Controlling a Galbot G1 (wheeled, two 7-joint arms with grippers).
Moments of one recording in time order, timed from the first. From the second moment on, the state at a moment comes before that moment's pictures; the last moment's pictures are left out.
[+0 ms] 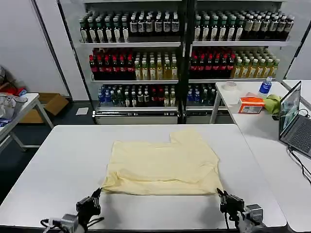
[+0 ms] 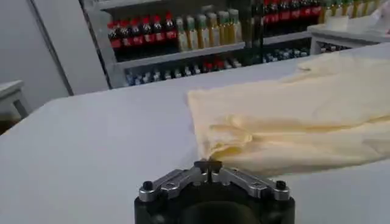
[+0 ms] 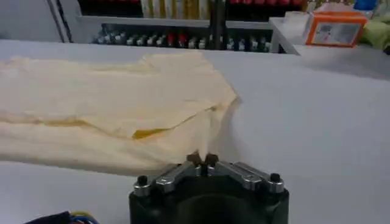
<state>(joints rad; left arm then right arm) 1.73 -1.11 -0.51 -2.15 -0.29 0.34 -0.15 -1.71 0.96 0.53 2.22 0.56 -0.47 0.22</state>
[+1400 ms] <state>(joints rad) 1.80 -1.07 -0.62 -2.28 -0.42 0.33 -0.20 -1.56 0.93 0.57 2.22 0.53 -0.44 0.31</state>
